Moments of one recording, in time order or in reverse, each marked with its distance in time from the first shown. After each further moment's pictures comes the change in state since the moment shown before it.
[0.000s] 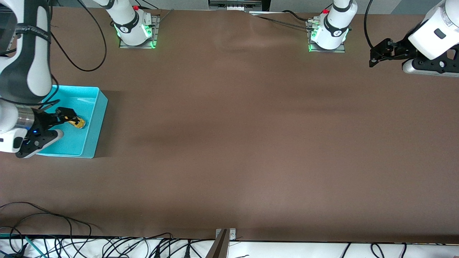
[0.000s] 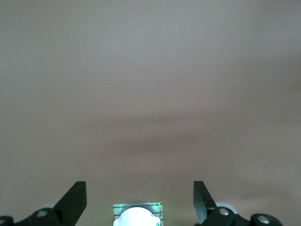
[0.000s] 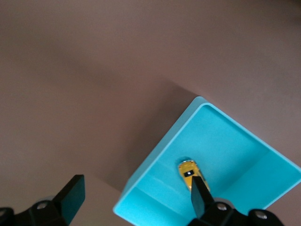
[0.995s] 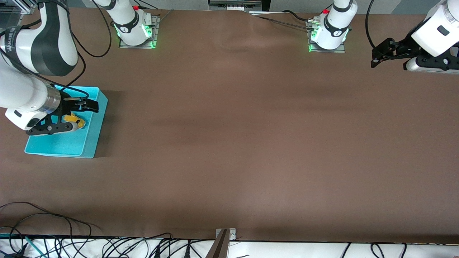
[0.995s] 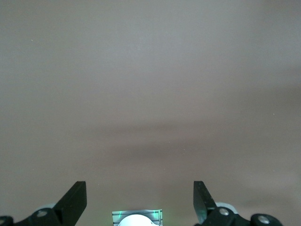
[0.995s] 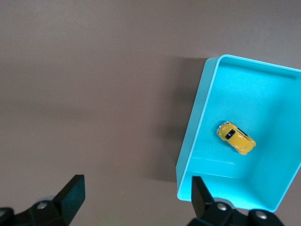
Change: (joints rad) left arm 0.004 -0.035 0.002 -0.045 0.000 0.047 0.000; right arm 0.123 -0.198 0.001 -0.238 -0.072 0.076 0.449
